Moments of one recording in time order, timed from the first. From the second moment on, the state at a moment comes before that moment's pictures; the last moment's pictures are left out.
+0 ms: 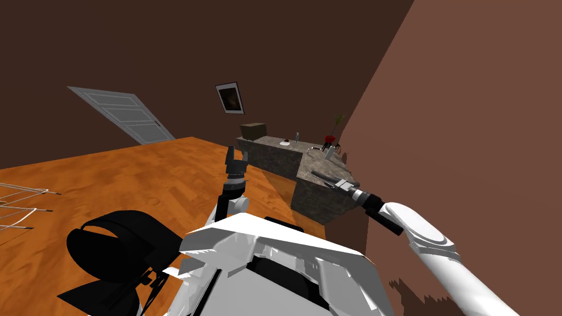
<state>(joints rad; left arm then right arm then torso) 0.49 -0.01 0.01 -2.30 0.09 -0.55 -0.03 0.02 -0.84 0.00 -1.56 1.12 -0.69 -0.14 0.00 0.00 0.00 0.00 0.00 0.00</state>
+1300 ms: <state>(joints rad) 0.49 -0.01 0.01 -2.30 0.09 -0.55 -0.03 -0.08 -1.11 0.13 -1.25 1.42 -0.71 -0.05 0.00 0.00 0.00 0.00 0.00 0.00</state>
